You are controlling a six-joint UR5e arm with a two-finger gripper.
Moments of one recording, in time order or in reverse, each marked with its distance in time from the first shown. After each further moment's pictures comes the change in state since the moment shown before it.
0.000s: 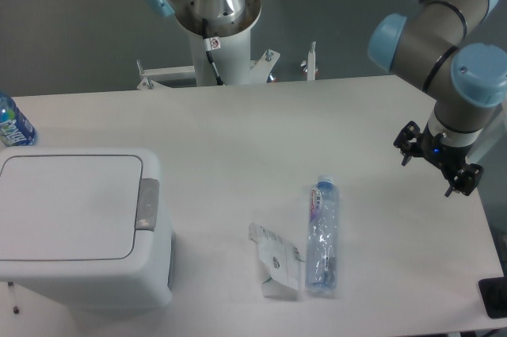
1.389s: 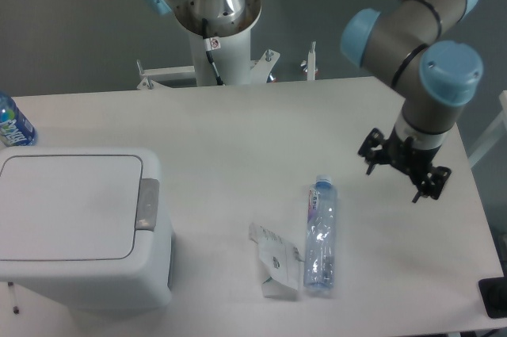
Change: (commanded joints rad) arm -0.120 0.058 -0.061 -0.002 -0.094 -0.414
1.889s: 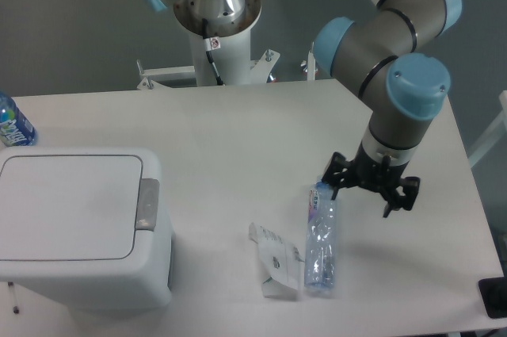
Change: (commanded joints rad) arm -0.064 0.006 0.009 -0.003 -0.133 -0.313
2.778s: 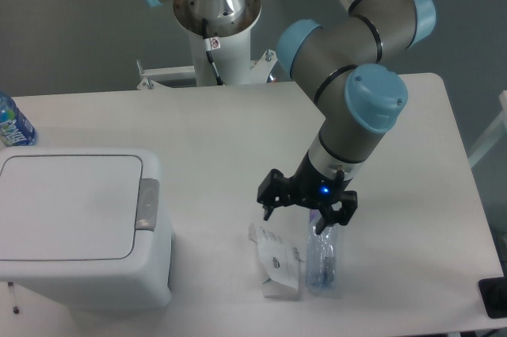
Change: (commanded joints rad) arm -0.081 0.012 0.077 -0.202 -0.181 -0.202
